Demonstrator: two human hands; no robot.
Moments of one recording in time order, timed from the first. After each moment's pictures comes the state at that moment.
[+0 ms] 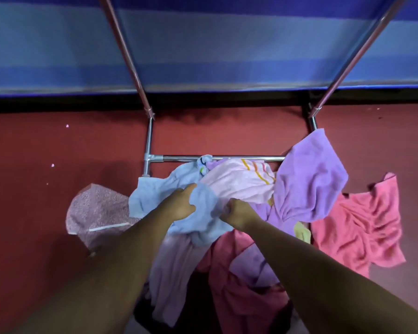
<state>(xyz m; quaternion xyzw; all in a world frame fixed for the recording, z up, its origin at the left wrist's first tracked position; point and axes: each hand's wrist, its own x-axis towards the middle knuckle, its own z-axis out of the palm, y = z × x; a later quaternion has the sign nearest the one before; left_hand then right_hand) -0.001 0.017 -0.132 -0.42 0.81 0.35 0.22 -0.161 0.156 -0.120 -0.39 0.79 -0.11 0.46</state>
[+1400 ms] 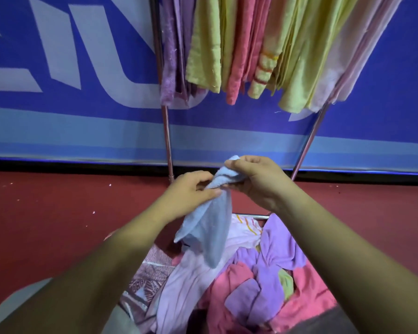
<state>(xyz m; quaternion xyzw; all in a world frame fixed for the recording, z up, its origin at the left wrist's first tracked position) 0.024 0.086 0.209 -0.27 0.83 0.47 -0.18 -0.140 0.175 0.245 -0.31 0.52 -0.59 0.53</state>
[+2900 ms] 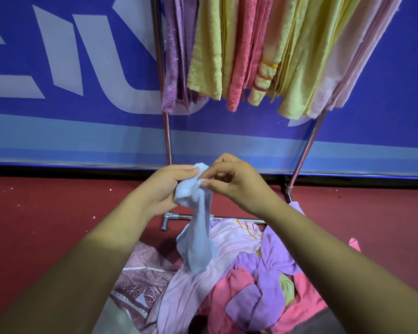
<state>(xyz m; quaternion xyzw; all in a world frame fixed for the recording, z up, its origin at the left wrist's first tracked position) 0.039 0.064 0.236 -0.28 0.46 0.82 -0.19 -0.117 0.171 0.252 -0.64 0.59 -0.43 0.23</state>
